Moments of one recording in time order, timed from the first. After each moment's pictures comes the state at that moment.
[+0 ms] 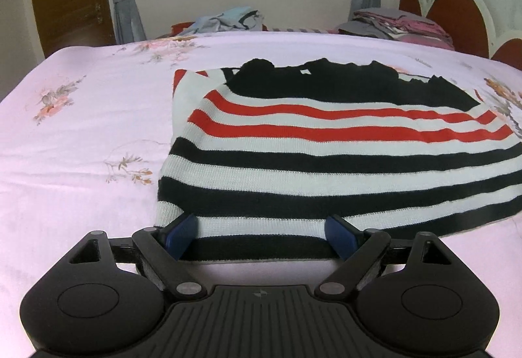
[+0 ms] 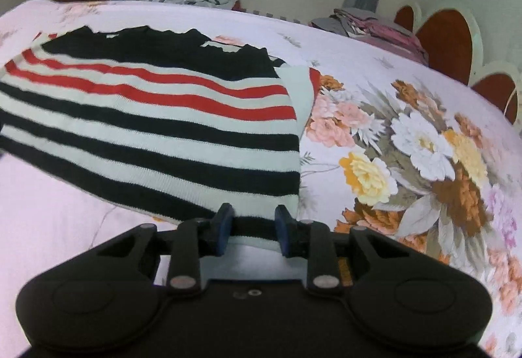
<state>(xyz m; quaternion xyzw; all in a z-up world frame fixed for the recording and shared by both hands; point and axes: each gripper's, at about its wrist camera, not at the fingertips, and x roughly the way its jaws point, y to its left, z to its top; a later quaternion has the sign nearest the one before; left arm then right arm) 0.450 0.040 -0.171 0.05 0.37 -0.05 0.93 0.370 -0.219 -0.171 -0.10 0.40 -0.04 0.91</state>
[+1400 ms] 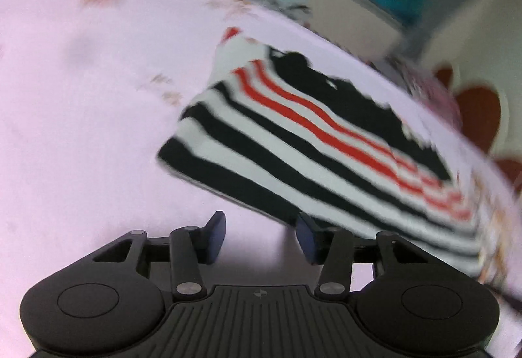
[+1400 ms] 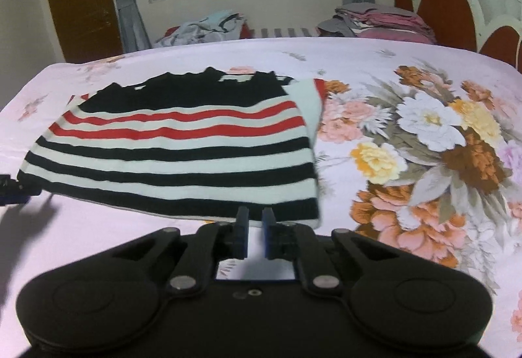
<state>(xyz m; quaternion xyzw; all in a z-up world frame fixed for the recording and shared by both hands) 0.418 0.084 -0.173 -0.22 0.40 -0.01 0.89 0.331 -0.227 -0.137 0.04 0.36 0.01 0.93</state>
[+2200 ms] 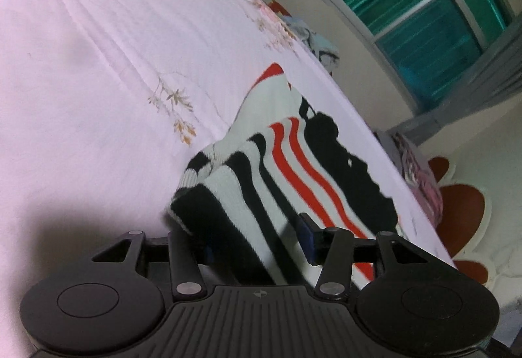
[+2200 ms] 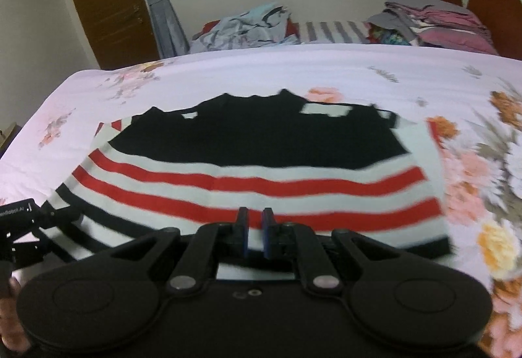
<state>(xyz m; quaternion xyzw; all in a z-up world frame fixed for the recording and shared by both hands) 0.469 0.113 -0.196 -0.38 0.35 0.02 0.86 0.465 -0.151 -0.133 0.07 0.38 0.08 0.92</state>
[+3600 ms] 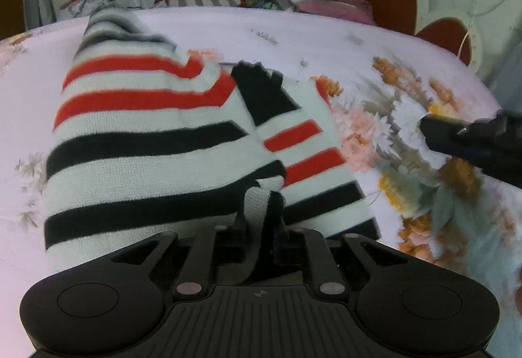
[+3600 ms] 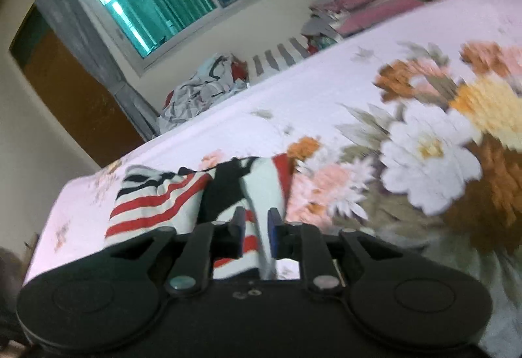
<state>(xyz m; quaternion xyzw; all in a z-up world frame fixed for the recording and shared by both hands) 0.502 -0.202 -0.128 0.00 0.45 -0.18 0.87 0.397 -0.384 -0.109 0.27 0.32 0.04 0.91</state>
